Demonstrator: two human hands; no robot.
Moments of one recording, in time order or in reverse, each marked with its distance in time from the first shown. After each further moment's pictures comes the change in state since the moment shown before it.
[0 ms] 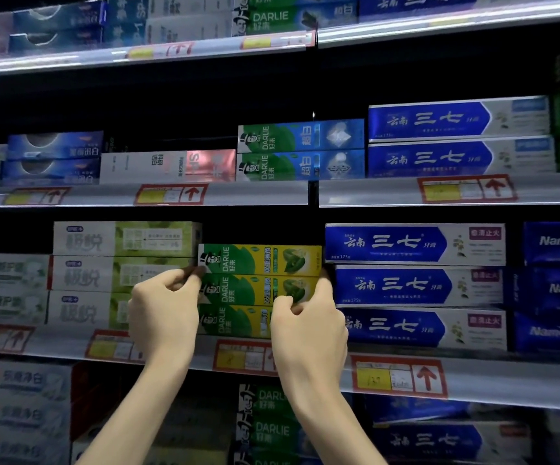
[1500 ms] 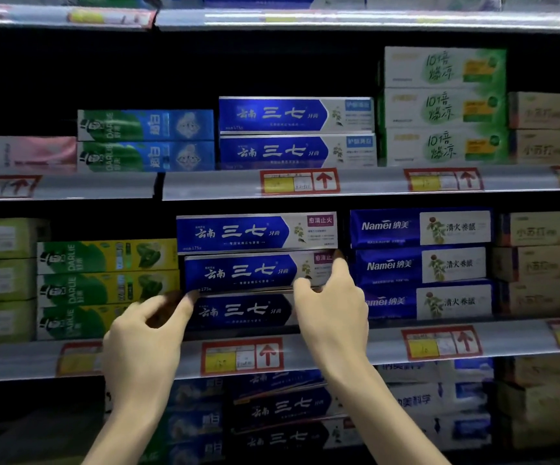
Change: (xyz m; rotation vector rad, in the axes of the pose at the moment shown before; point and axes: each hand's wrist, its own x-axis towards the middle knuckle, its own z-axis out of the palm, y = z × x) left_hand -0.140 0.047 0.067 -0.076 -0.307 0.097; right_hand 0.060 0.068 -0.183 -0.108 0.113 0.095
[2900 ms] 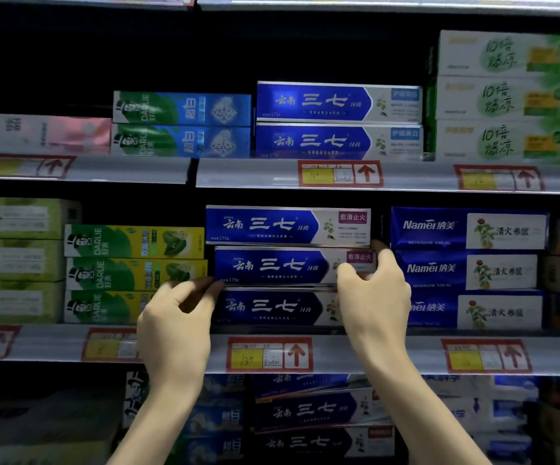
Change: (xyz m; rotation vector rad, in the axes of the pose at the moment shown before) left_hand 0.010 -0.015 0.017 -0.111 0.067 0.069; right_hand 0.016 0.000 0.006 0.125 0.110 -0.031
